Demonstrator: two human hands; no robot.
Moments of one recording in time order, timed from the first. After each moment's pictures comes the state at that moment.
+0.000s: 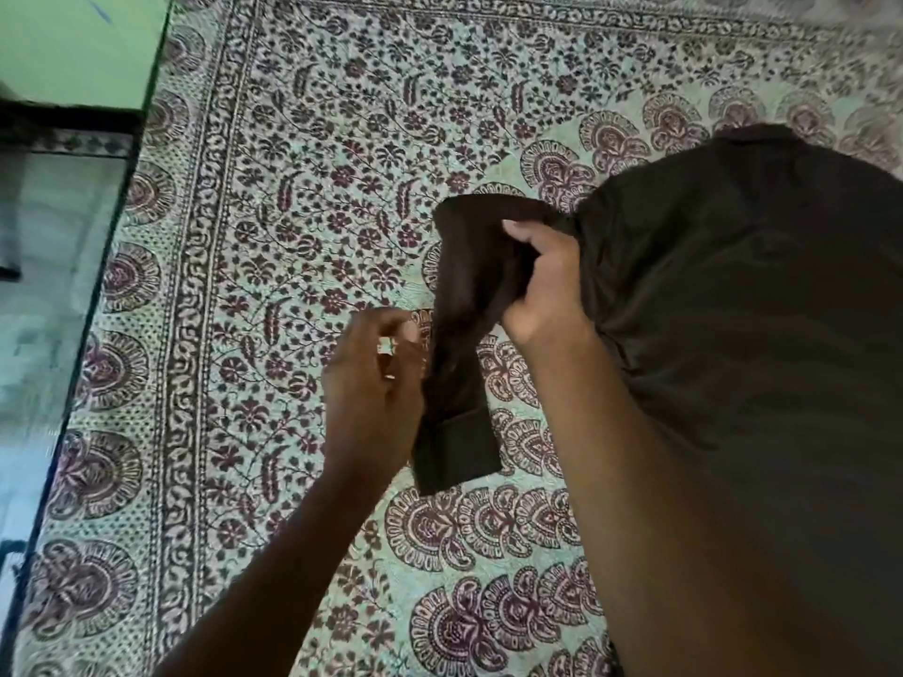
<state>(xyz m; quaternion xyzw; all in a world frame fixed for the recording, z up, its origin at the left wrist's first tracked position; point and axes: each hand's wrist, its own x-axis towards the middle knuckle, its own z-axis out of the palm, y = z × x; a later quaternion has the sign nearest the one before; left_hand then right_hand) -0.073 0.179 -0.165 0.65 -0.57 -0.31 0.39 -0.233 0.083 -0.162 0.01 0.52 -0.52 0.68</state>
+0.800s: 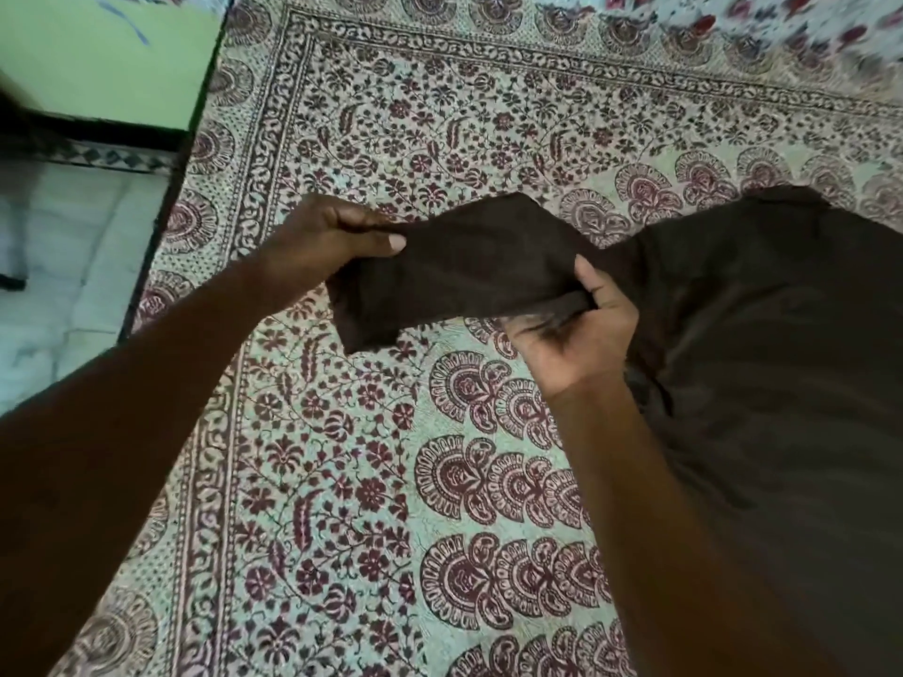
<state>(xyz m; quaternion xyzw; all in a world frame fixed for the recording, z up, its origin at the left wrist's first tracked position) 0.043 -0.015 -0.156 0.51 -0.61 -0.57 0.23 -0.210 0.070 -0.160 0.11 0.34 -0.62 0.70</state>
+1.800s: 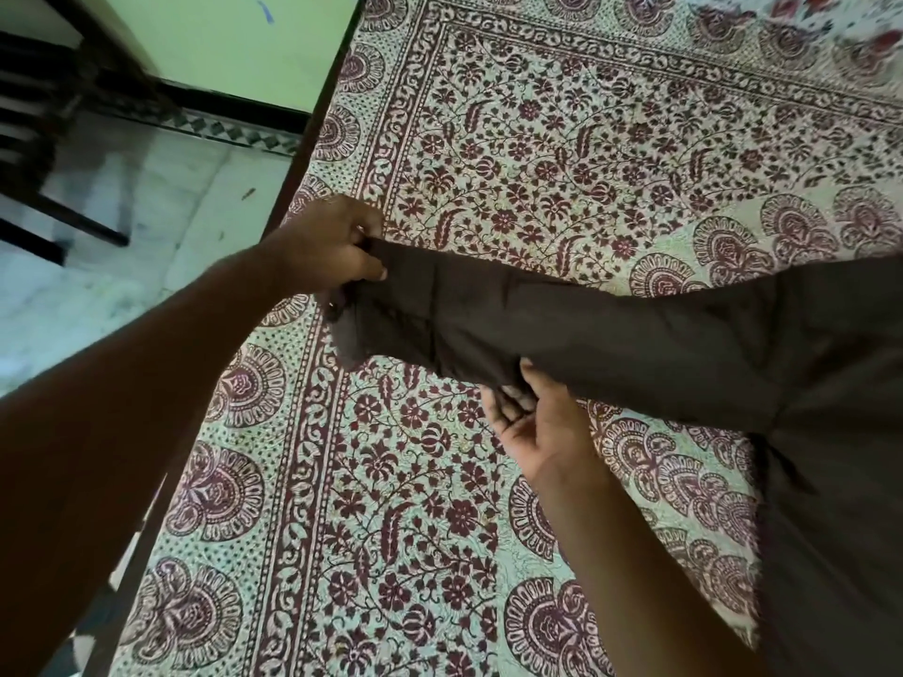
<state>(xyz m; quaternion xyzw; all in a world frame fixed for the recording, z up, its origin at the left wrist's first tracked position) 0.167 -0.032 -0.174 0.62 -0.68 -0.39 0.08 -0.081 0.095 -0.225 0.15 0.59 -0.41 0.68</state>
